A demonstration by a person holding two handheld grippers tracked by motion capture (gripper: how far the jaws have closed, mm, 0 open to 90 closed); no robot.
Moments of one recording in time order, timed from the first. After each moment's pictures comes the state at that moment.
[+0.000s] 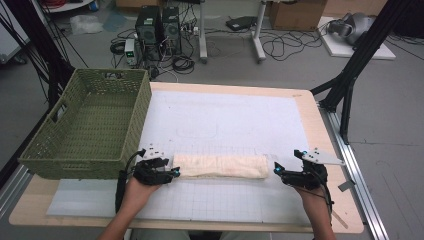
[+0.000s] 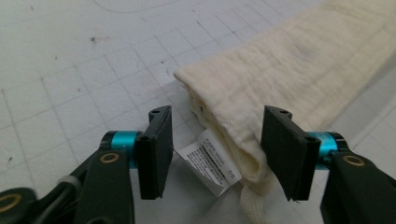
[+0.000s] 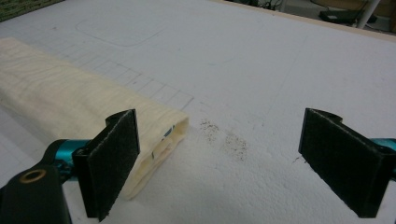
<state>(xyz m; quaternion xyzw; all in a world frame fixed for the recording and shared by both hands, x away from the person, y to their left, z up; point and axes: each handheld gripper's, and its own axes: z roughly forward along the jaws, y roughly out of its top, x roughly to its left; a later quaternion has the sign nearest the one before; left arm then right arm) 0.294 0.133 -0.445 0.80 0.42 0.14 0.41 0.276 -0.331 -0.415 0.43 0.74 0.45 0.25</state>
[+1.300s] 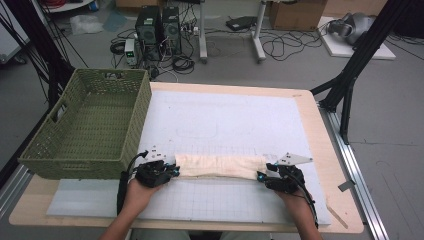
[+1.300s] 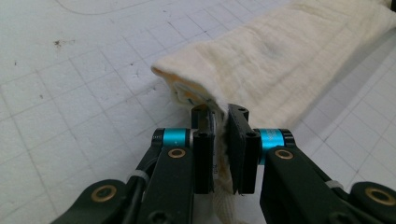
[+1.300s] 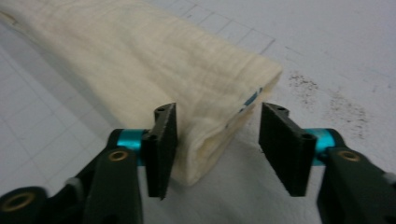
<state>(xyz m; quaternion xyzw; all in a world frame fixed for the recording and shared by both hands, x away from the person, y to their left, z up) 0.291 0.131 -0.446 0.80 0.40 0.11 0.43 0.286 -0.289 -0.449 0.41 0.81 0.40 0.15</state>
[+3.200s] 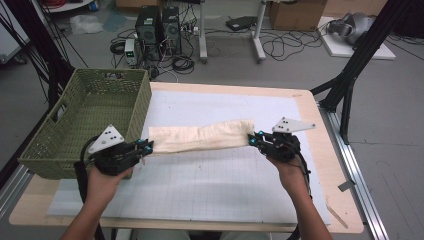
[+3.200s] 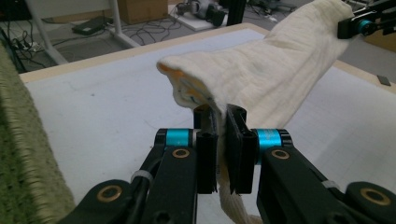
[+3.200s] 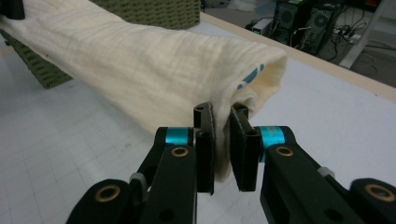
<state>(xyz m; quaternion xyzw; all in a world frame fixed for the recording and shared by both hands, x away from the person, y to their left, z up) 0.270 0.200 -0.343 0.73 0.37 0.20 0.53 0.321 -0.246 -0.342 0.32 0.79 0.49 0.18</state>
